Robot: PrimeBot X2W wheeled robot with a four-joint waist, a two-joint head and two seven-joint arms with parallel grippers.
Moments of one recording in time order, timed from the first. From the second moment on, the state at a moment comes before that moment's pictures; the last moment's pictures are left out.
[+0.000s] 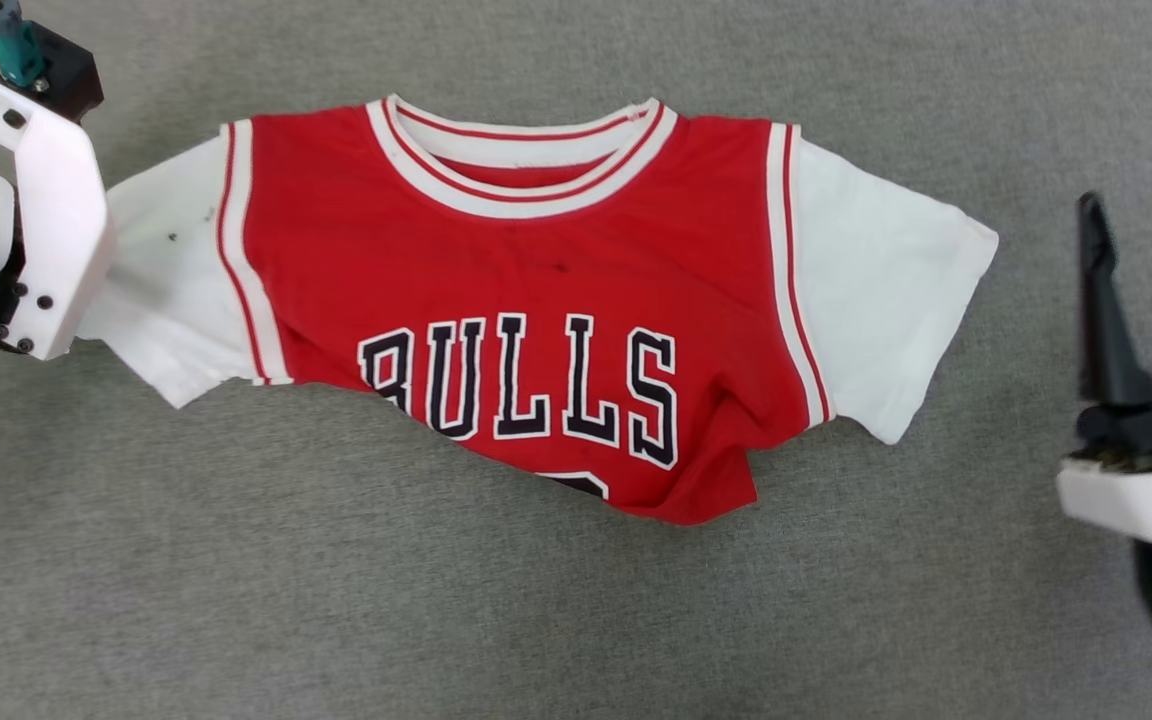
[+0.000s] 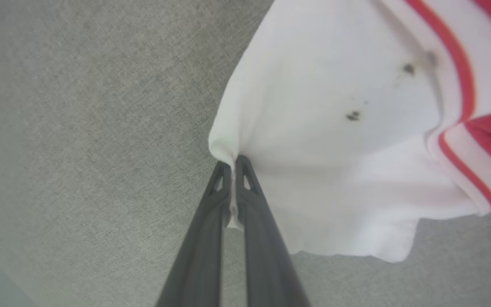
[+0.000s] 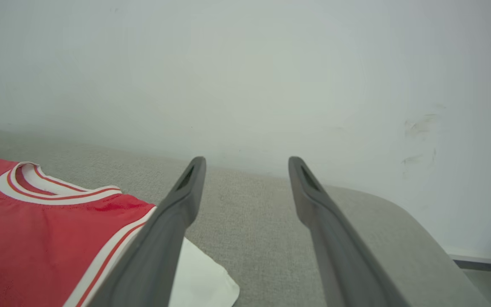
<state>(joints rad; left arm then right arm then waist) -1.29 0.97 -1.22 0.33 -1.07 -0.05 0.87 -0.25 -0.19 -0.04 -0.13 0.11 0.13 -0.26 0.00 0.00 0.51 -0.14</state>
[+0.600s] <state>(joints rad) -1.25 0.93 -1.22 0.18 -1.04 -0.05 0.74 -0.63 -0.83 0.33 -0.12 0.60 0.13 0.77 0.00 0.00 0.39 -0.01</state>
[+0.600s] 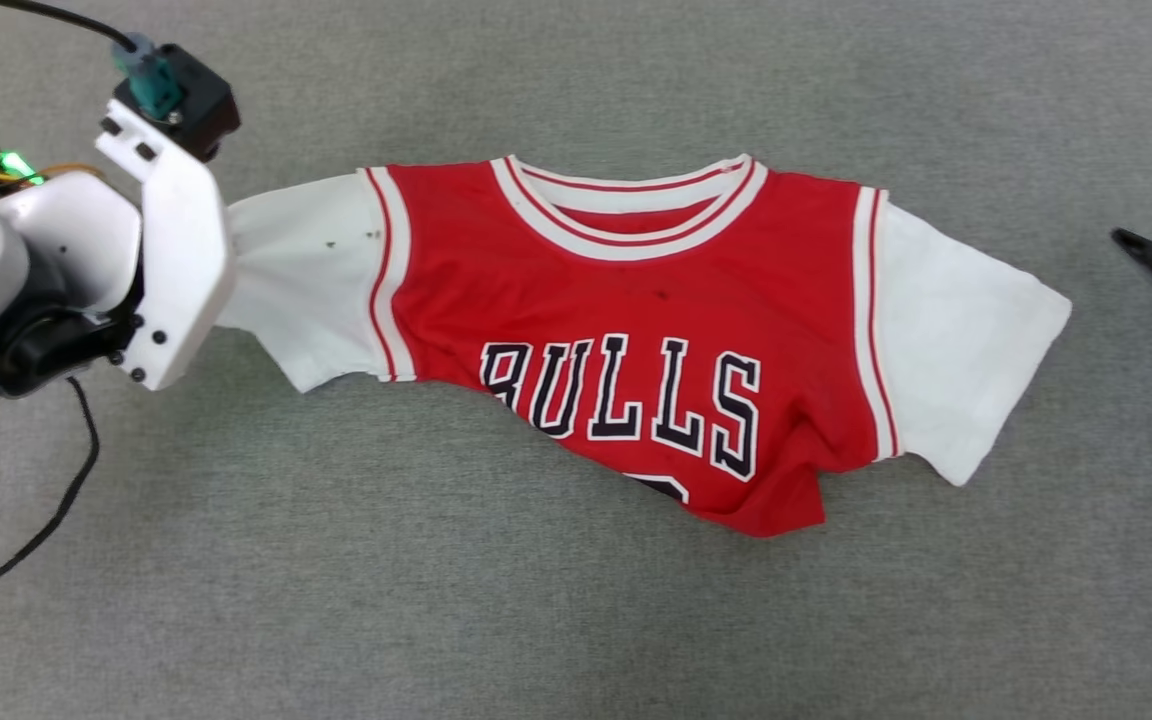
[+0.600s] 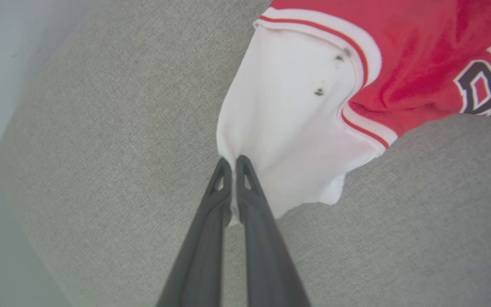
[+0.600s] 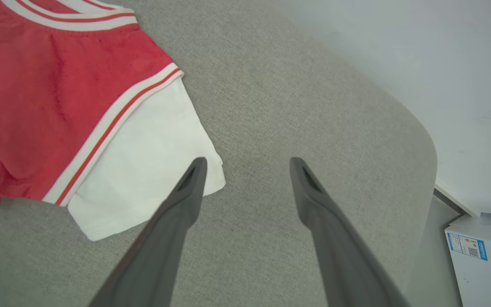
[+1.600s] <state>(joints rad) -1.31 0.85 -1.22 0.18 -0.98 -0.09 0.67 -0.79 -0.87 0.54 0.10 0.81 0.13 1.13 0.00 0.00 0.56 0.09</state>
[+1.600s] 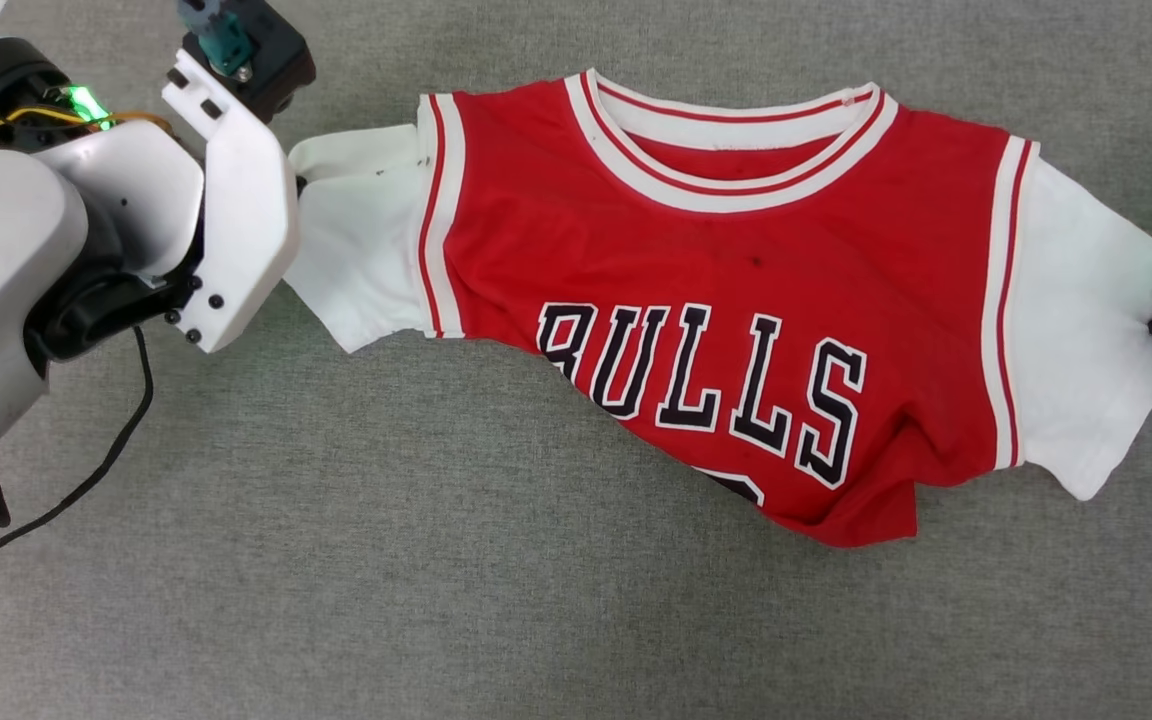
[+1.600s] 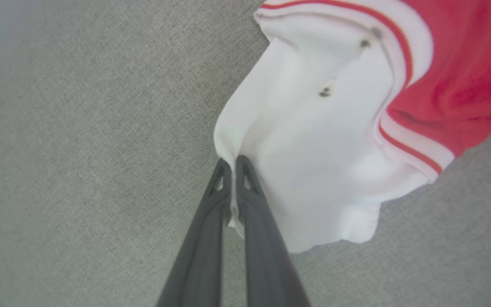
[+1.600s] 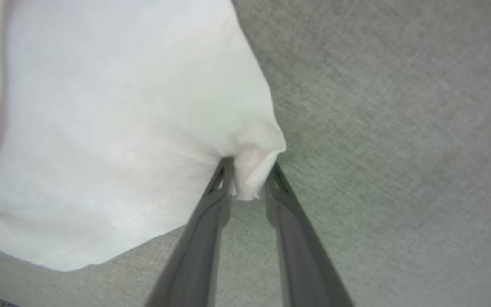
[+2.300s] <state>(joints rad) -1.31 0.87 -1.18 0.20 -0.89 -0.09 0.41 -0.91 -0.94 0.56 0.04 0.79 0.13 0.73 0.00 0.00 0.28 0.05</state>
